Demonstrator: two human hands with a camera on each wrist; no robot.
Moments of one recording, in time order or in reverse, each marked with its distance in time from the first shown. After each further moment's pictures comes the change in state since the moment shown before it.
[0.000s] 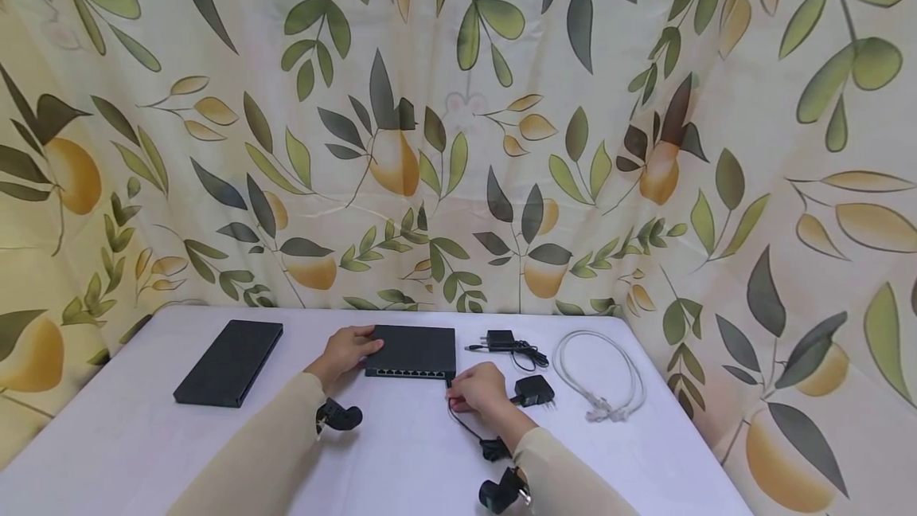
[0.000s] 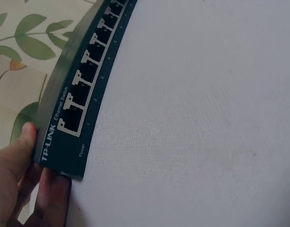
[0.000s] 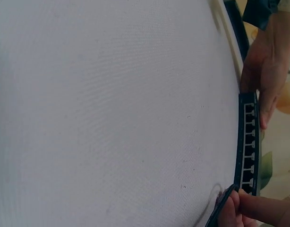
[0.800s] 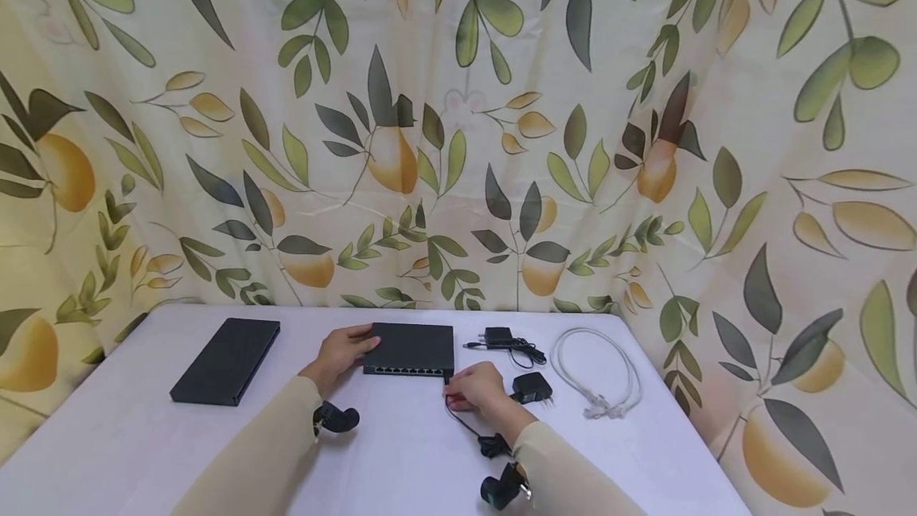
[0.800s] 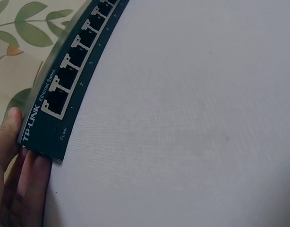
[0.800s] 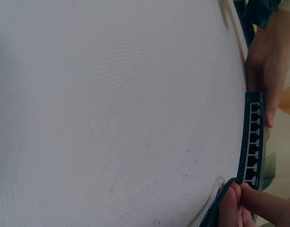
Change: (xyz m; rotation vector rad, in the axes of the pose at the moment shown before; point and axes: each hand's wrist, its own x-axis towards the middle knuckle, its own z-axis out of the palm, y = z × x) left_hand 0.006 -0.014 0.009 -0.162 0.058 0.015; right_hand -0.008 -0.004 -0.005 0.052 -0.033 0.036
